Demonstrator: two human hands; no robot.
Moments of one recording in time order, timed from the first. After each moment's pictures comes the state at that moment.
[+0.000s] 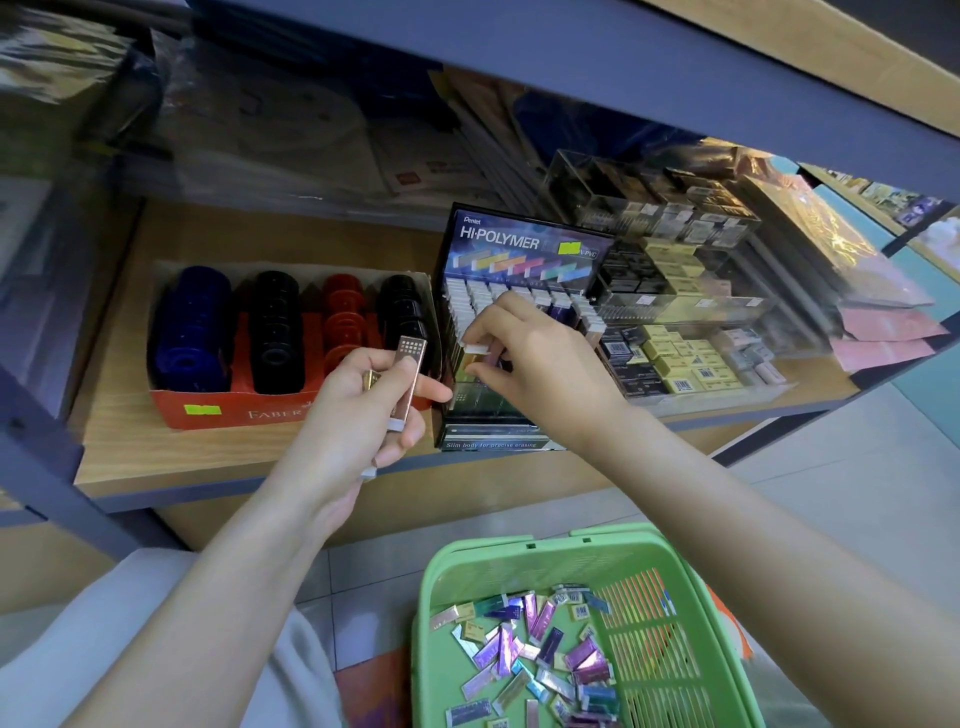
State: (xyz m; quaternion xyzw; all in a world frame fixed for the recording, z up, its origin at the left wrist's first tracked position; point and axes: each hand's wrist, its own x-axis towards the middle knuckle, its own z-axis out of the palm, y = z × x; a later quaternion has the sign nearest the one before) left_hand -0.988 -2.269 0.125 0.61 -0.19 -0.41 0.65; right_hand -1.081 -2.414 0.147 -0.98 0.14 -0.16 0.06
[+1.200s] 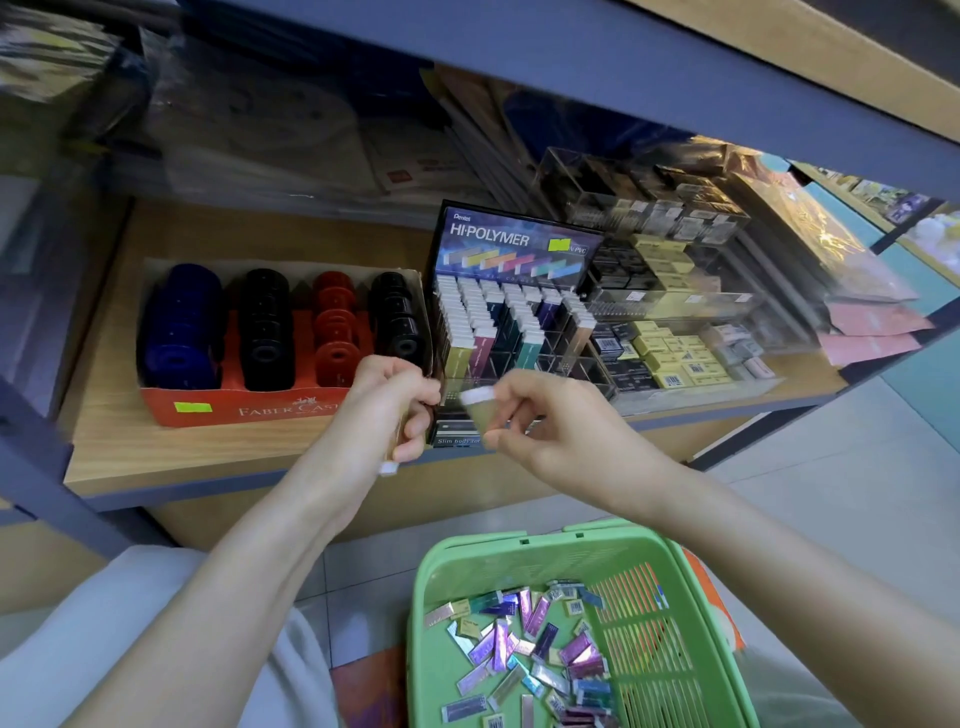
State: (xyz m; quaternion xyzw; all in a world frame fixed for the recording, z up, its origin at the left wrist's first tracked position) left_hand -0.995 -2.277 0.122 0.58 -0.19 -0.45 0.65; right_hand -1.127 -2.380 0.163 -0.92 0.24 -0.05 0.30
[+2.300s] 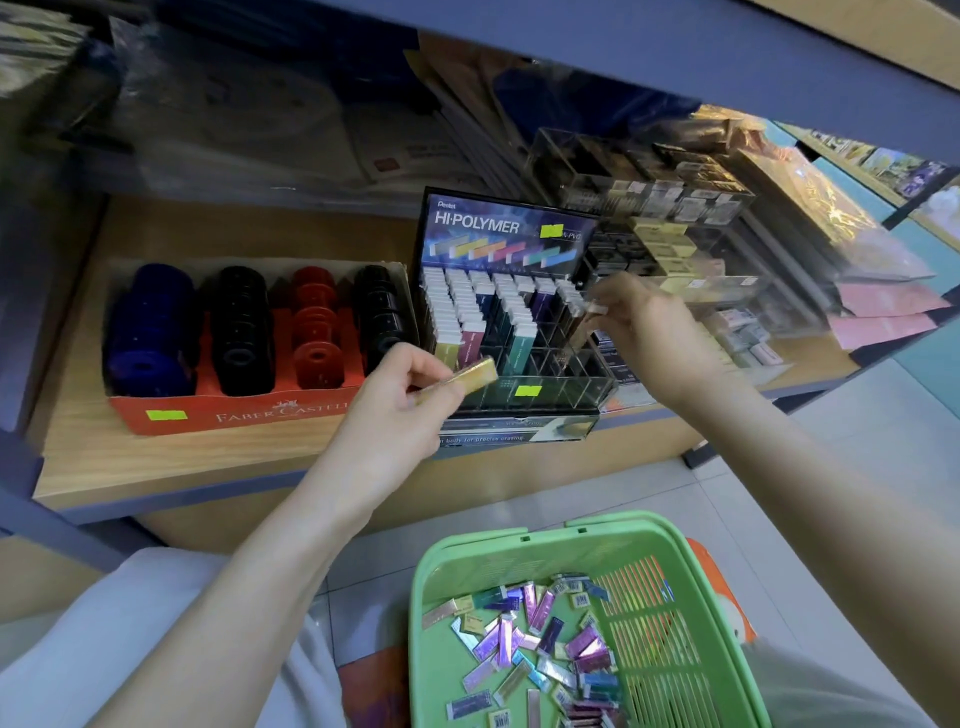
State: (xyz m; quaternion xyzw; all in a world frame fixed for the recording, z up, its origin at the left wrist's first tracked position) left_hand -1.007 -2.294 0.114 0.65 -0.31 -0.36 0.59; right_hand -1.144 -2.511 0.145 -0.94 0.30 -0.17 0.03
